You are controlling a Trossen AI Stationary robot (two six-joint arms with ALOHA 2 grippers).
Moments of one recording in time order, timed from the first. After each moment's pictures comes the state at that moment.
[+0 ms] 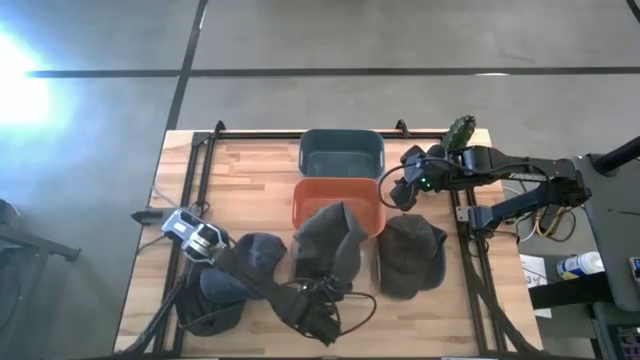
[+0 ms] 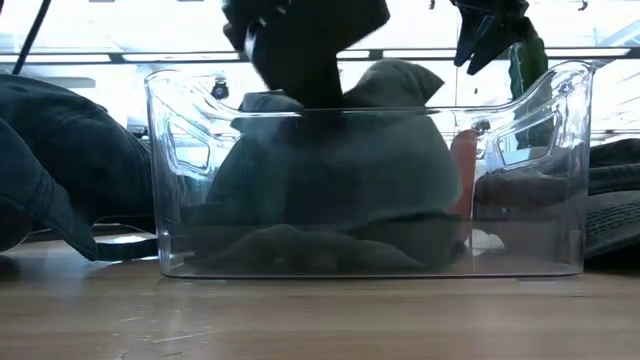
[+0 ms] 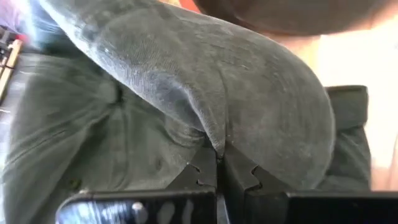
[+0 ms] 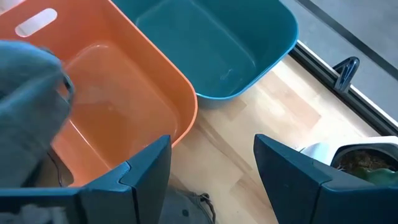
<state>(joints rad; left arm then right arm) -0.57 2.29 1.99 -1.17 -0.89 -0.67 -0.05 1.19 1.29 -1.18 0.41 0.63</state>
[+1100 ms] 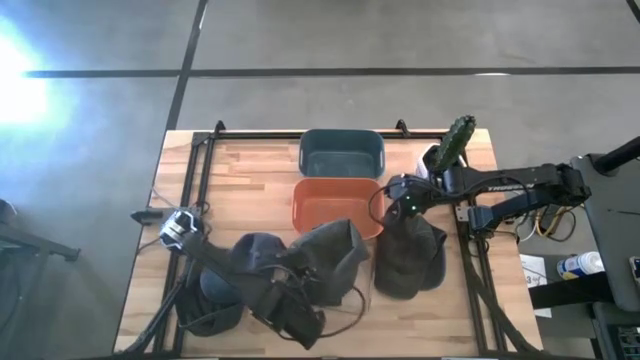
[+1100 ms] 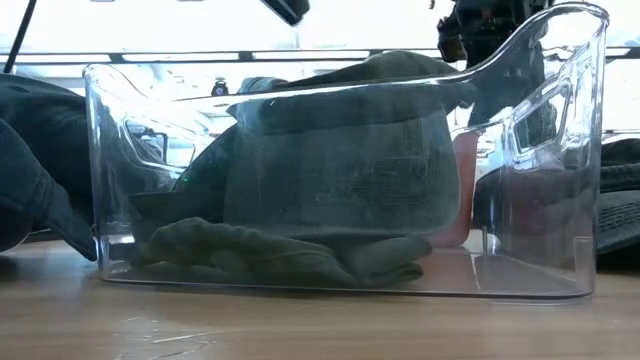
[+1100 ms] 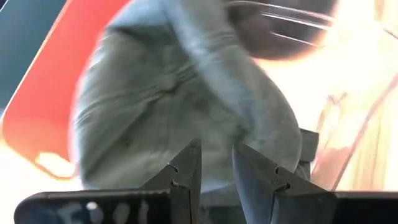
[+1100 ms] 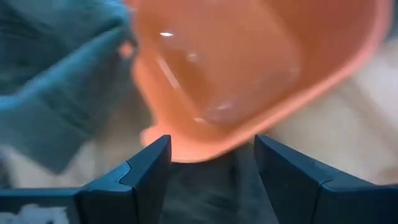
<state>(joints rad) -0.61 2.06 1.98 -1.23 -0.72 -0.84 -0.02 1.19 0.94 -0.77 -0.03 0.66</state>
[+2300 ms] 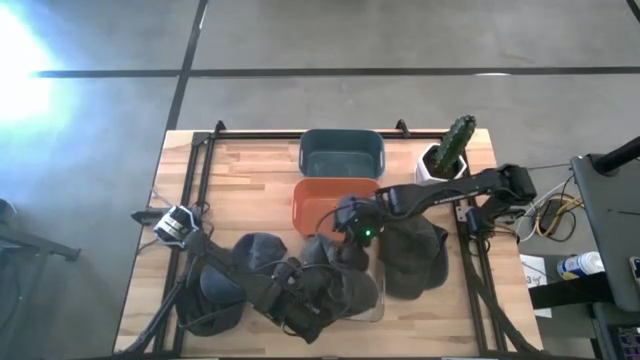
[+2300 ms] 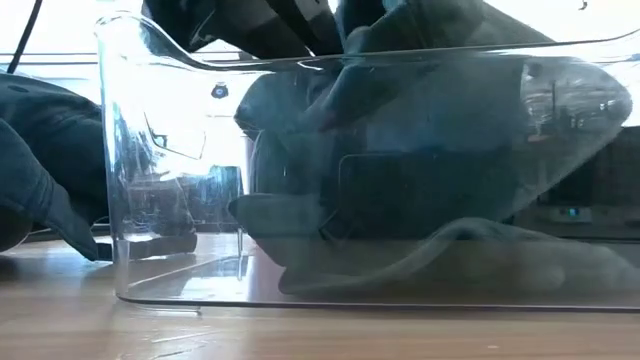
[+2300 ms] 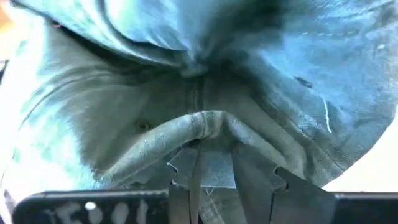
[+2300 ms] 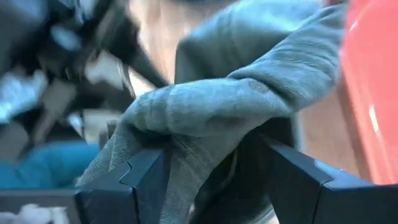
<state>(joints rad) -0.59 2.01 1.67 -0.76 -0.71 -1.23 0.12 1.68 1.32 -0.56 -0.39 0.55</state>
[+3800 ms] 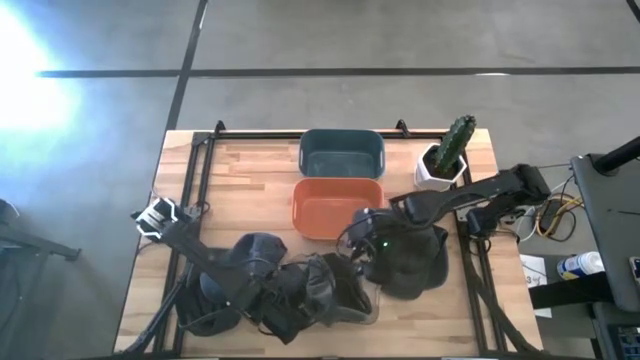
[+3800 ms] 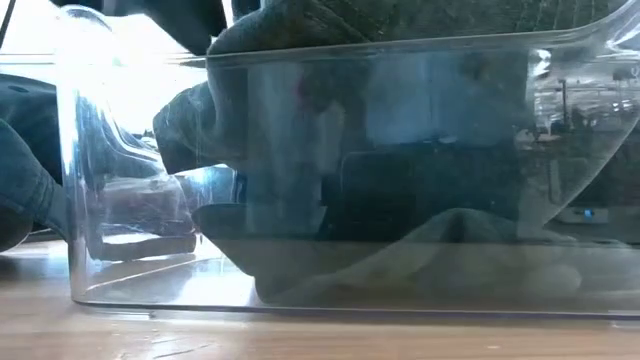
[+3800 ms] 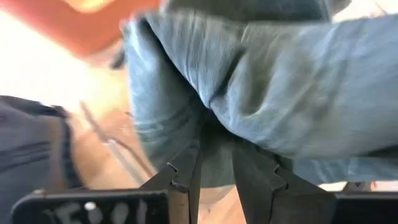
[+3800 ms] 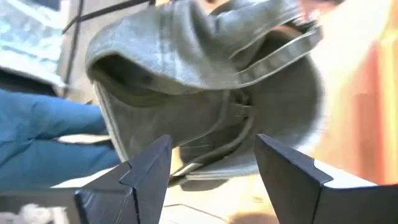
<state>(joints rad) -0.65 1.87 1.65 -1.01 -0.50 -1.37 0.22 1.57 1.32 -0.64 -0.32 0.40</state>
